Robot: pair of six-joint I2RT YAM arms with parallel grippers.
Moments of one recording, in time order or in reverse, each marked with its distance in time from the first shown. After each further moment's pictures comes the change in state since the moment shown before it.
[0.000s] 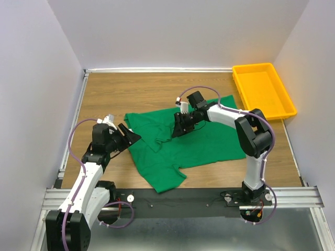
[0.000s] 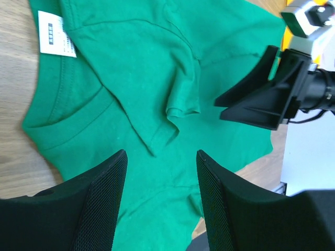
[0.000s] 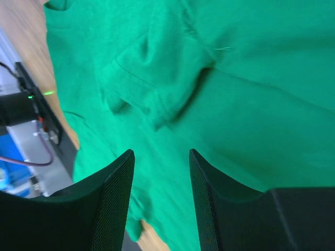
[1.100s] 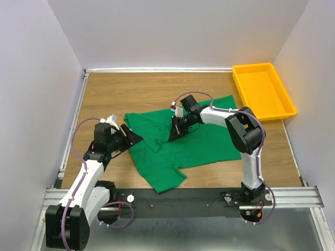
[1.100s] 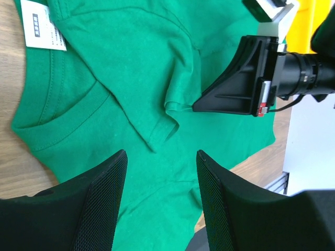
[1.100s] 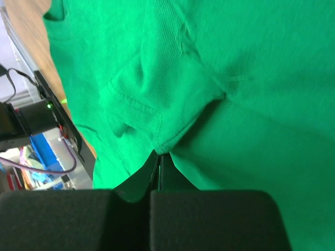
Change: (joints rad) left arm -0.013 0.044 0.001 0.016 0.032 0.026; right arm 0.054 0.129 0.051 0.057 -0.055 0.153
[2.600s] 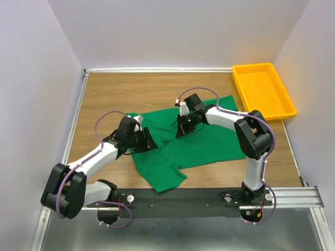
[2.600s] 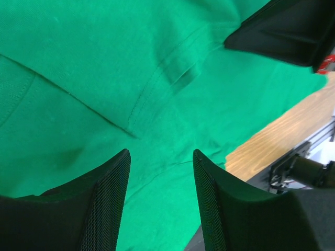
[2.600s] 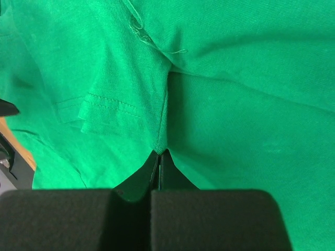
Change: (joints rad) left arm -0.305 0.333 0.135 -0.013 -0.082 0.057; right arm -0.007 -0.145 -0.080 -0.043 0.264 -0.170
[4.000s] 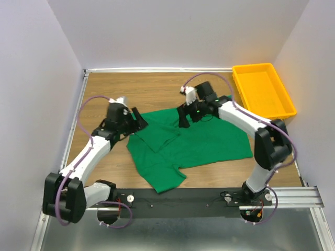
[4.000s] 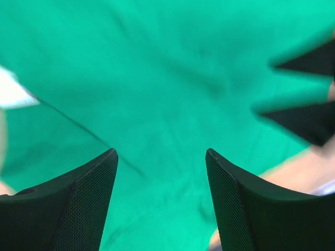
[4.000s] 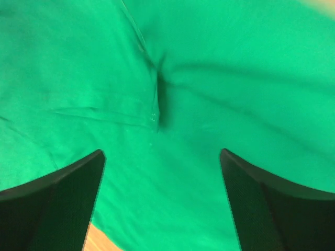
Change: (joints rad) left arm 0.023 -0.004 0.194 -0.107 -0.212 0.036; right arm -0.031 -0.140 0.041 -0.100 0.126 -0.239
